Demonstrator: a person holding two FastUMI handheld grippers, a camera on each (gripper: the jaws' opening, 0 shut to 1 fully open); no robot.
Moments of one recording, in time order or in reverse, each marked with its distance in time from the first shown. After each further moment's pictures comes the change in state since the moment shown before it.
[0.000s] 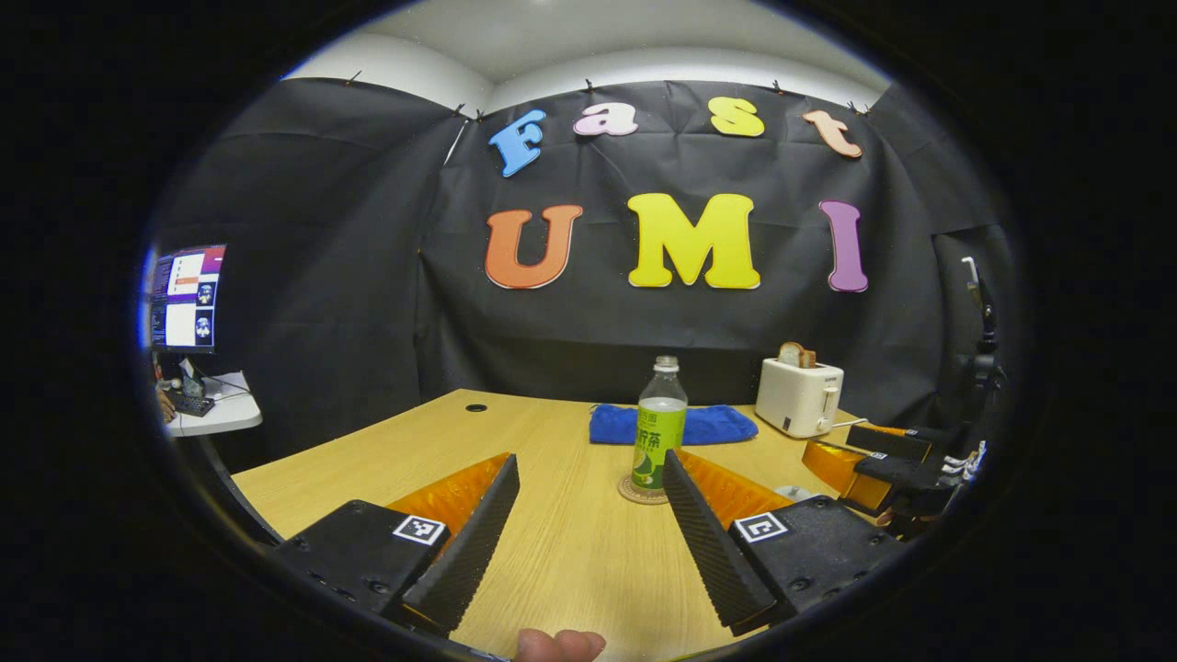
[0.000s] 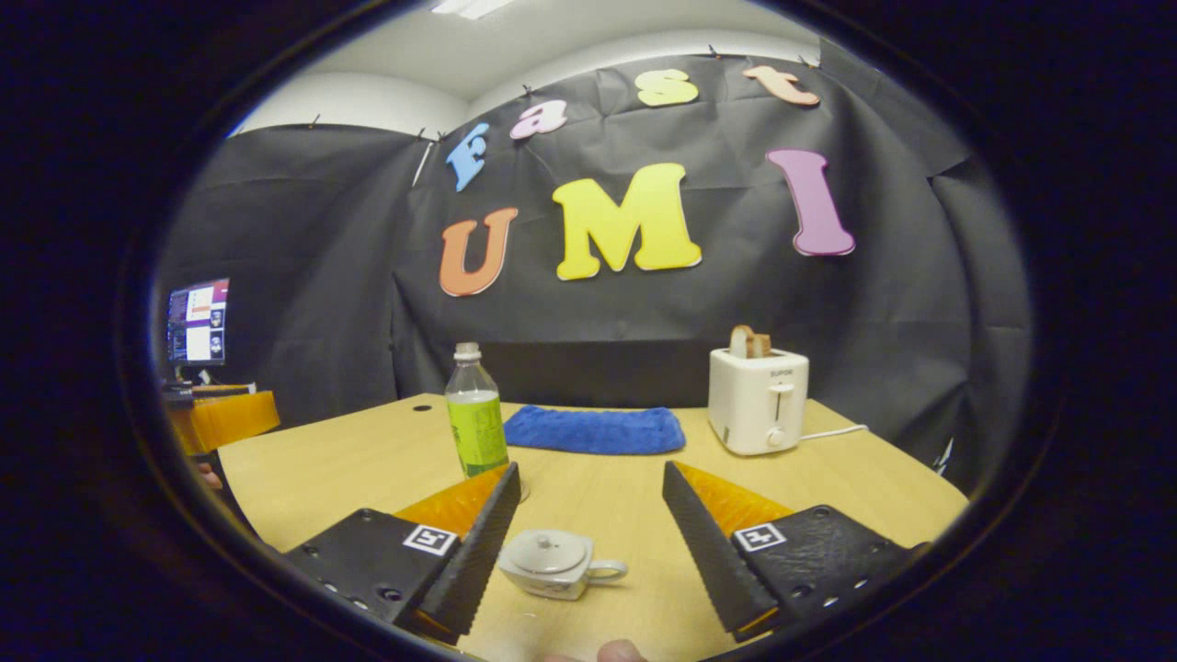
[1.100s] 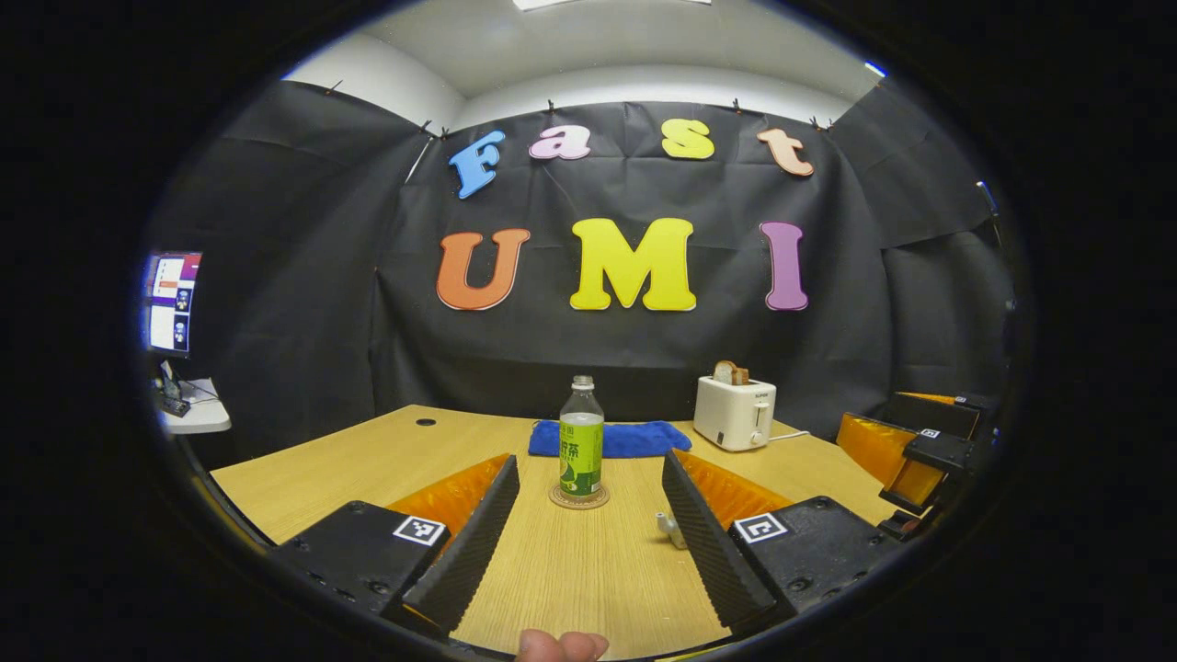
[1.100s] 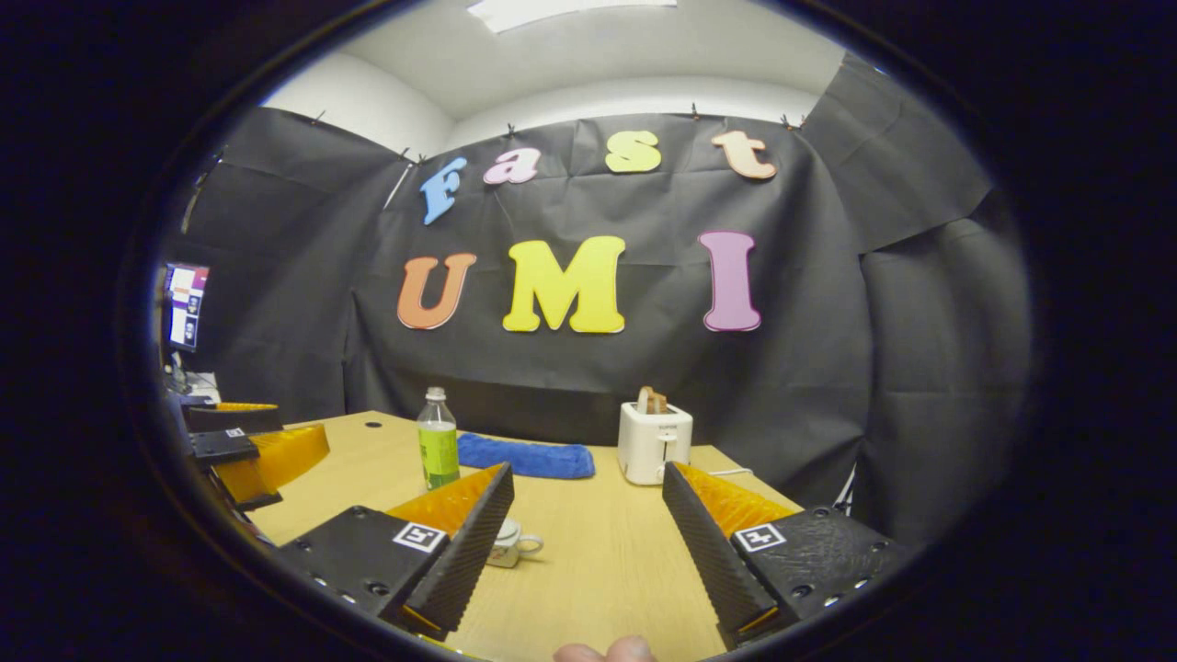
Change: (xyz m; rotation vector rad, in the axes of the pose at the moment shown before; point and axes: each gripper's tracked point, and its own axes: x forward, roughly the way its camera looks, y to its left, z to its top) left arm -0.037 -0.058 0.012 0.018 -0.064 -0.117; right arm -0.126 -0.028 0.047 -0.075 -0.117 -0.188
